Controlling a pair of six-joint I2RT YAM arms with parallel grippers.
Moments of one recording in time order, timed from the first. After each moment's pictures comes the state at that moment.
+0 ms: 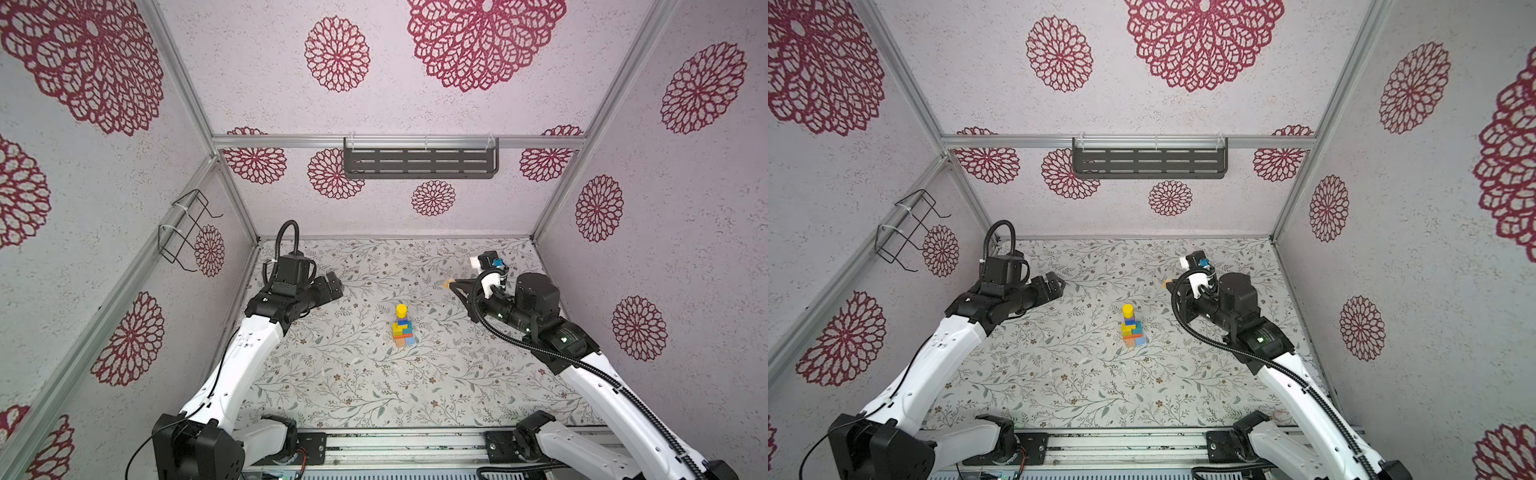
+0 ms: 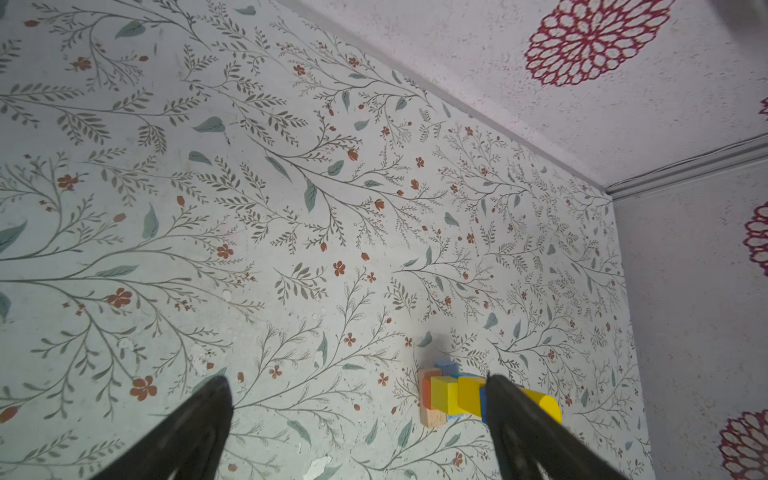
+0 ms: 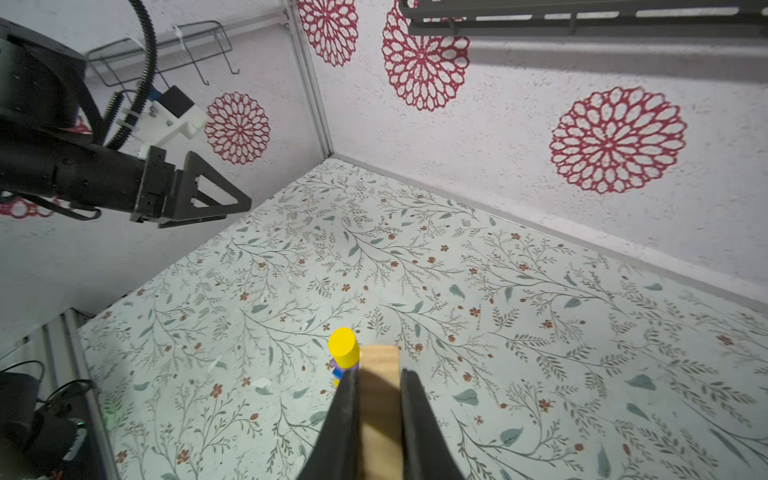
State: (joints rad) left arm -0.24 1.20 1.07 -0.60 0.05 -0.58; right arm 0.48 0.91 0.94 -0.29 -0.32 0.10
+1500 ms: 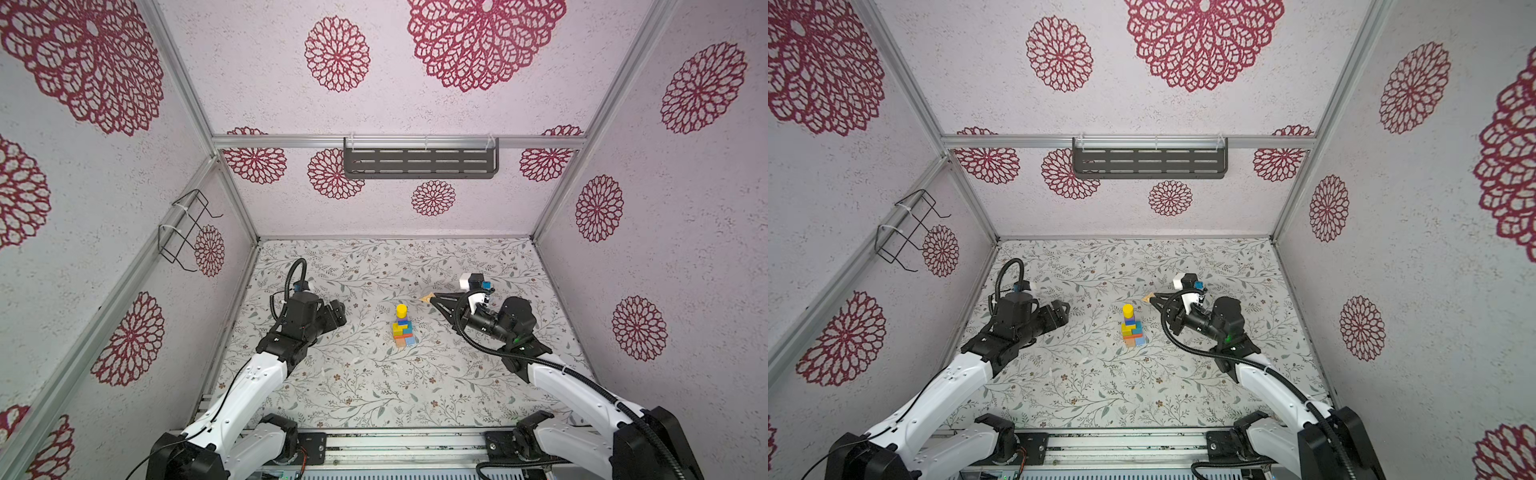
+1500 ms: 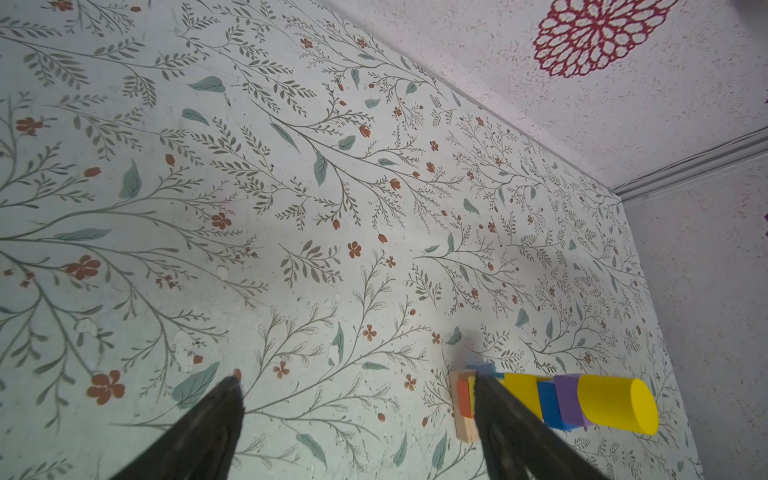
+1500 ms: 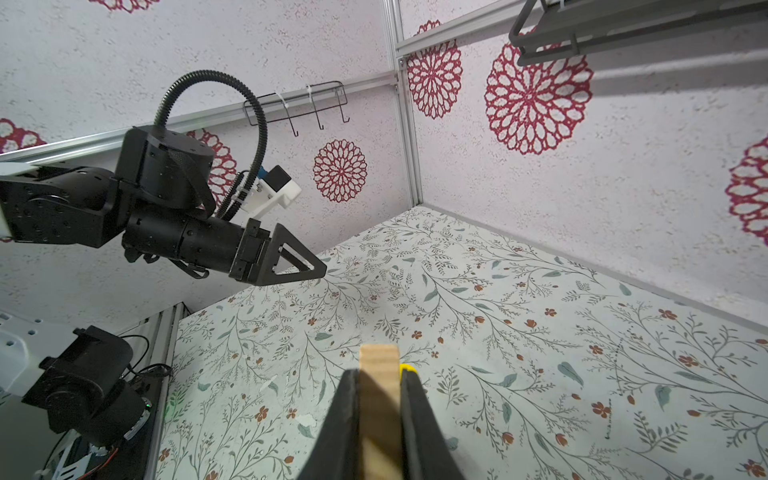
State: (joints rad) left arm -0.32 1.05 0.67 -0.27 -0.06 -0.64; right arm 0.45 1.10 0.53 0.58 -0.63 0.21
